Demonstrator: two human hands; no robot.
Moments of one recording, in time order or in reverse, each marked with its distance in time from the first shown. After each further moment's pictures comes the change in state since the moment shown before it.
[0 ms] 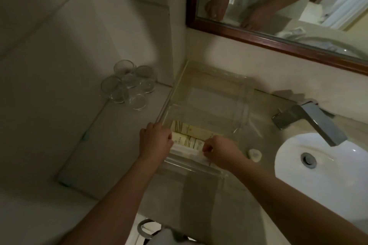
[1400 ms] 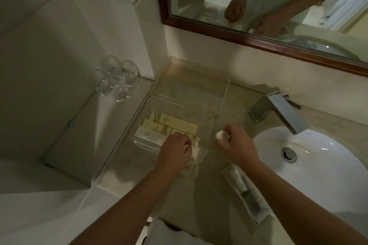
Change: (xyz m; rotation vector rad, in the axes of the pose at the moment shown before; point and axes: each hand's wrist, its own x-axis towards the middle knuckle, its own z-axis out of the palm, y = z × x) left_hand -0.065 0.132 0.032 -0.372 -0.003 0.077; right_hand -0.060 0.120 -0.016 0.210 0.429 0.040
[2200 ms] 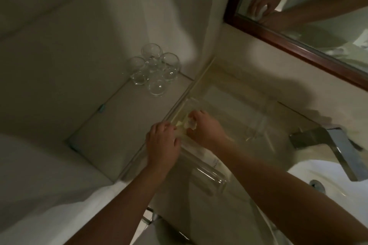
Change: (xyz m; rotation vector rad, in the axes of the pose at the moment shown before) left_hand 0.010 -0.113 -0.055 0.135 0.307 -0.278; right_hand 0.088 -0.173 0.103 -0.192 -0.307 -0.354
